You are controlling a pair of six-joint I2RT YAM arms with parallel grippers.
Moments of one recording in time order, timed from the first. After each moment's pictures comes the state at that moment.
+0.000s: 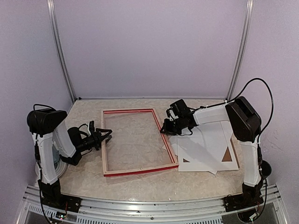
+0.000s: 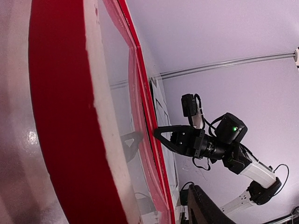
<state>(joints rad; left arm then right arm) -0.21 2.11 0.43 1.57 0.71 -1.21 0.62 2.16 1.44 -0.13 -0.22 0.62</state>
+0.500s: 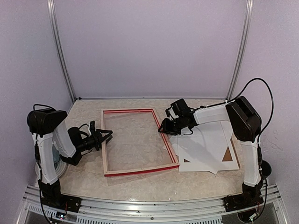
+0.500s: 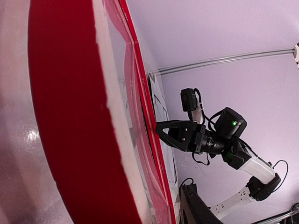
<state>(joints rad) -0.21 2.11 0.43 1.57 0.73 -1.21 0.61 2.17 1.44 -0.12 -0.27 0.60</state>
